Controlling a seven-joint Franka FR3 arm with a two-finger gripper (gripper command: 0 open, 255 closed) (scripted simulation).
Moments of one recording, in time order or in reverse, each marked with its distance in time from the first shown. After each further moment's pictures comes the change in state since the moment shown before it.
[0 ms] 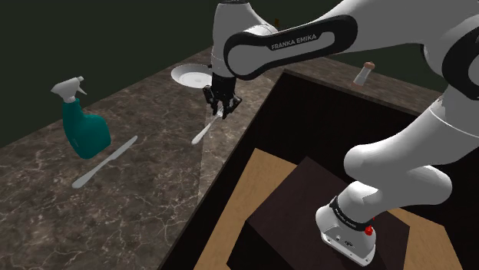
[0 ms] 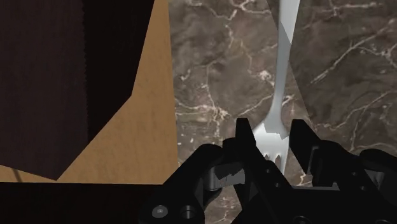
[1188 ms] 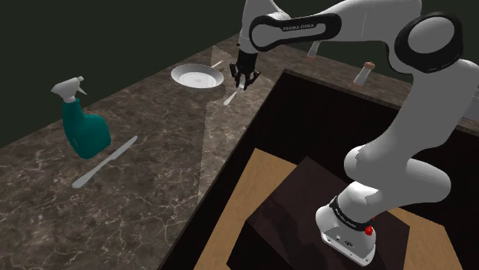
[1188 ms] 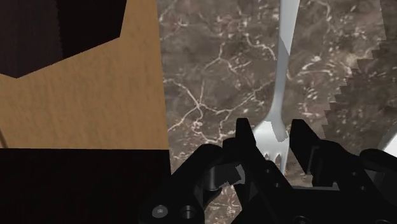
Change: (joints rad) arm 0.076 0.430 -0.315 0.291 -0.431 -0.120 -0.122
